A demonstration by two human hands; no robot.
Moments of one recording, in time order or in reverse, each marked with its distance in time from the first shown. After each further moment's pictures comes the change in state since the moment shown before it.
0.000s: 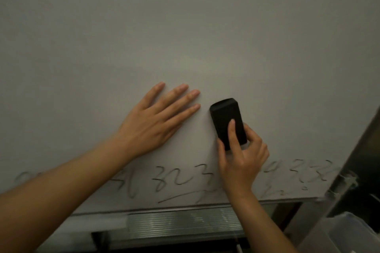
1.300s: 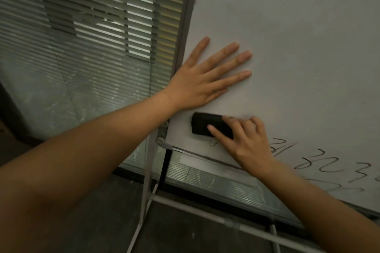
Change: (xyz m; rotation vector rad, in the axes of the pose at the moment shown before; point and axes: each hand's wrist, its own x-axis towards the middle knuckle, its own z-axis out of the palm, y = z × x) left_hand -0.244 -0.154 -0.046 0.106 -0.045 -0.172; right_hand -0.077 -0.271 0.071 0.132 -0.296 -1.032
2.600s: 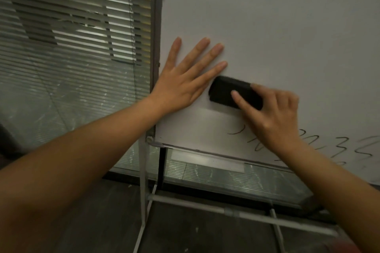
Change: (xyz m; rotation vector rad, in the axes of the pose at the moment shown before) left_hand -0.003 0.022 0.000 -0.073 -0.009 -0.098; right_hand -0.017 0.059 -0.034 -0.202 0.086 0.207
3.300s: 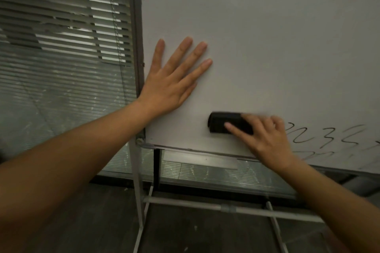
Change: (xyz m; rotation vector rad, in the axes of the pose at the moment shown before) left_hand -0.004 0.003 0.007 -0.006 -0.011 -0.007; right_hand -0.071 -0.003 -0.002 0.011 -0.154 -0.114
